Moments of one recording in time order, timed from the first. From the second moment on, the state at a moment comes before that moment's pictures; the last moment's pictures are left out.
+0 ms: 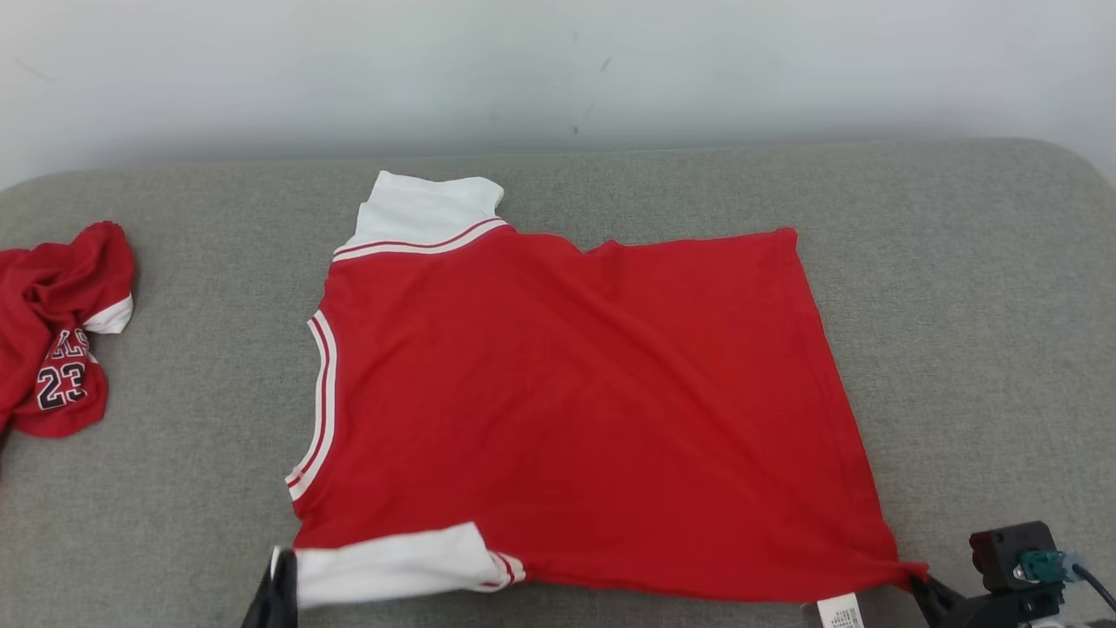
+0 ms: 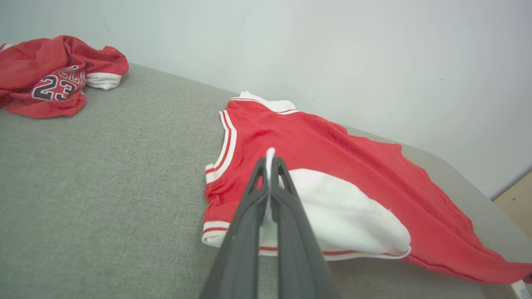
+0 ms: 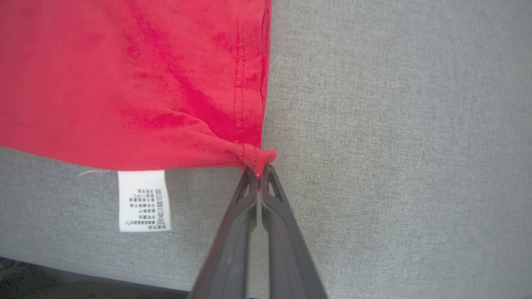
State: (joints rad) left arm 0.23 0.18 -0.10 -0.08 -0.49 -0.13 -0.26; right arm 0.19 -0.26 -0.03 -0.18 0.18 0.13 0.69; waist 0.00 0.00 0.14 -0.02
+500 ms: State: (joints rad) left arm -0.09 0.19 -0.20 0.02 -0.43 -0.13 -0.26; right arm -0.03 -0.30 0.02 -0.03 0.17 0.13 0.46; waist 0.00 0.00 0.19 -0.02
